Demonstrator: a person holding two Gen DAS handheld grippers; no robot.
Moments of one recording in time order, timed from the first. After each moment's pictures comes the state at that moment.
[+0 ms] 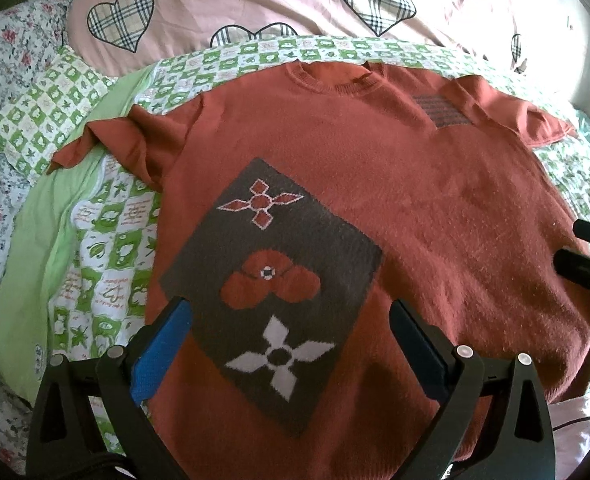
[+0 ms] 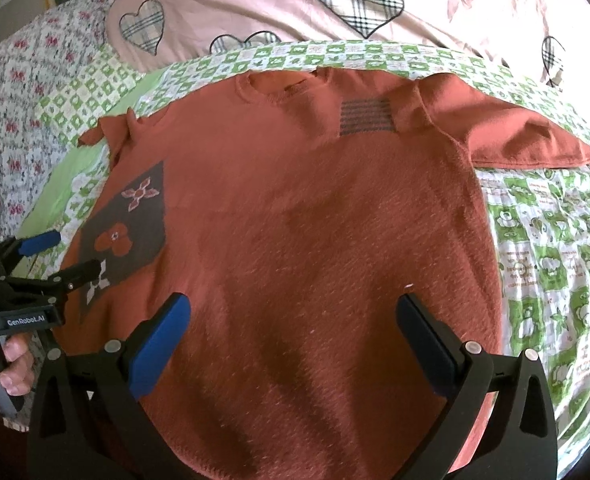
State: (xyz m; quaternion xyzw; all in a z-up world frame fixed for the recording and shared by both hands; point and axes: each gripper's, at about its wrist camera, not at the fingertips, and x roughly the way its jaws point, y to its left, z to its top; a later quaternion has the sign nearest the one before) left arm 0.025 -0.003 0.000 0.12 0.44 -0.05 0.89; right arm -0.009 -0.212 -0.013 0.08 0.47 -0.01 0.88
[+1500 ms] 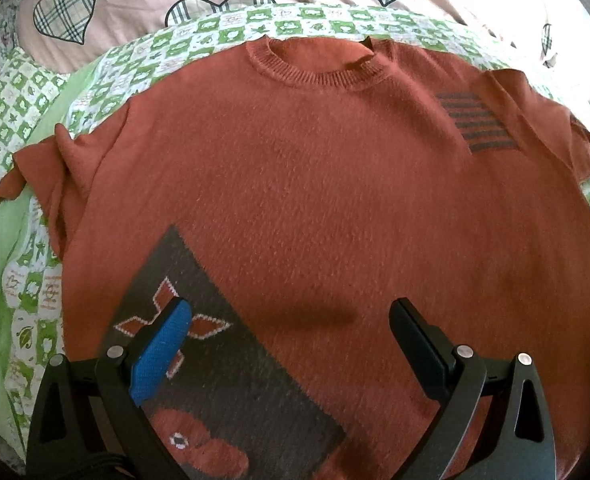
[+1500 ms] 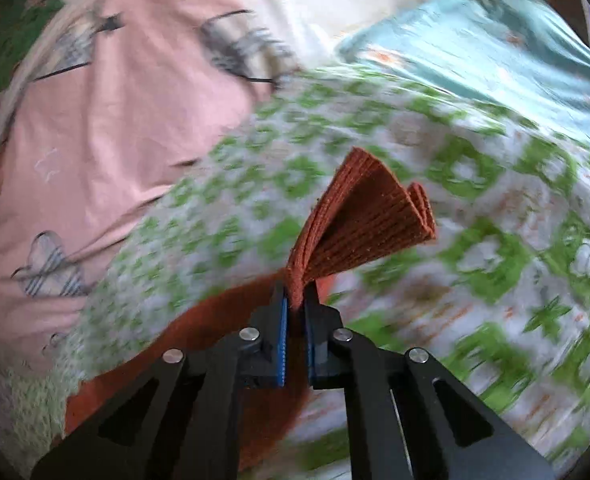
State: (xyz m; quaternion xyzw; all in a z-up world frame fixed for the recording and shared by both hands) left arm 0.148 -0.060 -0.040 0.11 0.50 -0.05 0.86; right arm 0.081 -0.675 0.006 0.37 0.27 -0.22 0.86
